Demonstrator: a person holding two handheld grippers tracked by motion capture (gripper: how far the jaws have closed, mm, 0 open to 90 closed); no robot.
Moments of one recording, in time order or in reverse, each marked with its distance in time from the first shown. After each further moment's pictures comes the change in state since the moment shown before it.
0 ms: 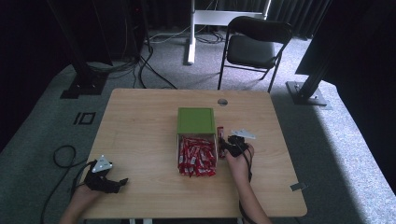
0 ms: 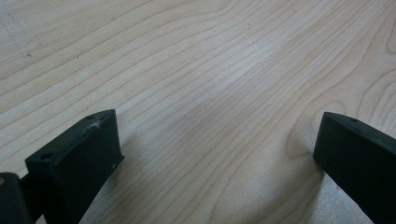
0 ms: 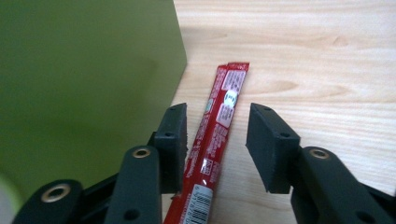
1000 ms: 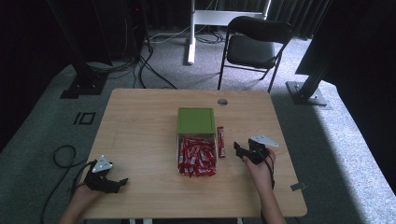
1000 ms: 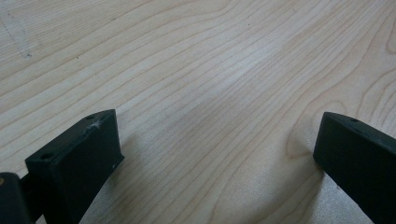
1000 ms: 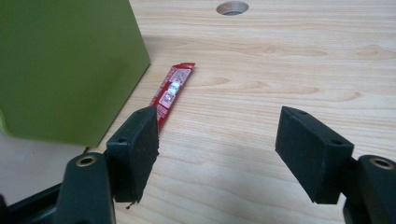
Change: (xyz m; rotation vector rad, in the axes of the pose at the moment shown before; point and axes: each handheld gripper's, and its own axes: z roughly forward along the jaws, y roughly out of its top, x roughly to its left) left arm 0.000 0.000 0.000 0.000 0.000 0.000; right arm -0.049 -0.013 -0.047 -0.067 0.004 -0.027
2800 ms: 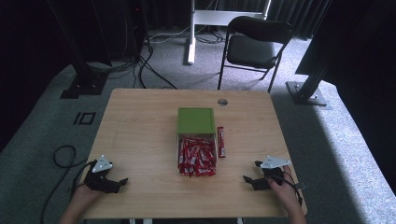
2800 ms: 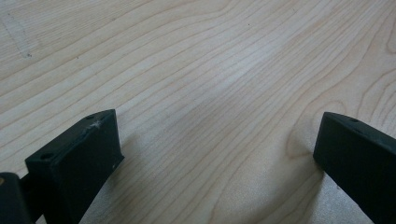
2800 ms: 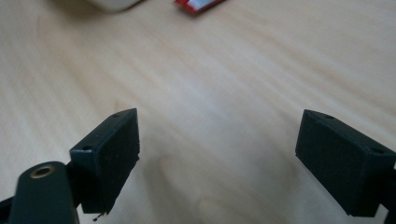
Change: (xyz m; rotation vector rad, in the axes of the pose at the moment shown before) left arm 0.000 0.000 0.000 0.000 0.000 0.000; right arm -0.043 -0.058 -0.046 0.201 0.362 -0.393
